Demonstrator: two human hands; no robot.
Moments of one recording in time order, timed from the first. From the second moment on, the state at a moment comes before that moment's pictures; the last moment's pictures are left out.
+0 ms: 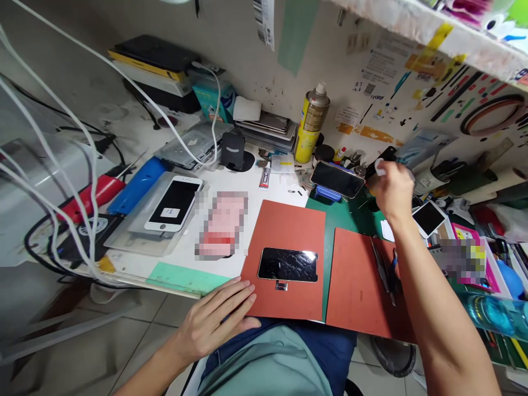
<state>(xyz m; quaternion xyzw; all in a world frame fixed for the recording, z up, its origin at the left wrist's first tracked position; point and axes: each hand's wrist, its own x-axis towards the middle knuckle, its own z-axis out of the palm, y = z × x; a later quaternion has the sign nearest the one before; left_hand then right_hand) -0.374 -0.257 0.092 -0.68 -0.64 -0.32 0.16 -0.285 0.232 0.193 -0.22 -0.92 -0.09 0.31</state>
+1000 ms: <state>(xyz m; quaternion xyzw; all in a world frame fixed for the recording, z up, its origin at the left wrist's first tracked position) -0.405 -0.248 0.097 -0.61 -0.63 -0.45 0.16 -0.250 -0.094 0.139 0.03 -0.99 0.01 0.12</state>
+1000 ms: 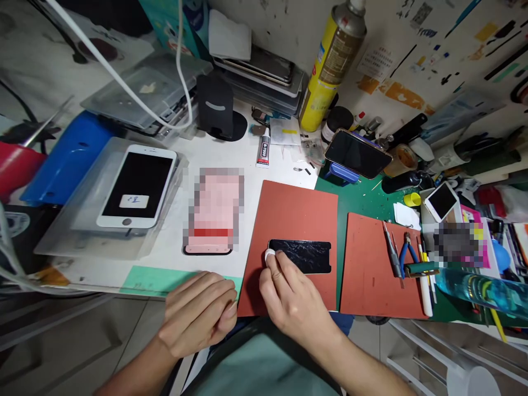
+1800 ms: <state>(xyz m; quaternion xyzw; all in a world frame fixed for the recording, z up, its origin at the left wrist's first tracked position) -0.405 -0.251 0.103 -0.60 -0.66 -0.42 0.14 -0.247 -0.091 0.147 0.03 -1.00 0.05 0.07</state>
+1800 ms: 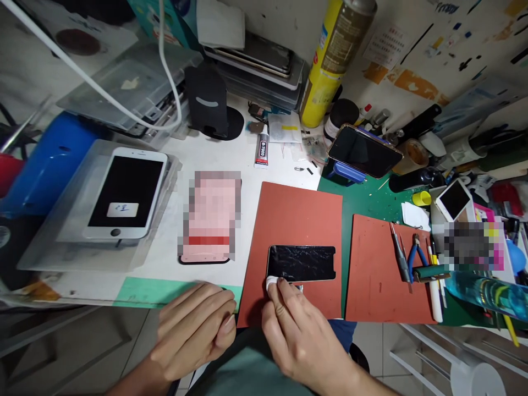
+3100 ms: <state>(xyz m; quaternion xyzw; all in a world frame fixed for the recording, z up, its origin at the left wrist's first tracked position) -0.404 -0.251 0.106 -0.60 -0.68 -0.41 0.12 -0.263 -0.079 0.145 0.02 -0.99 0.06 0.09</state>
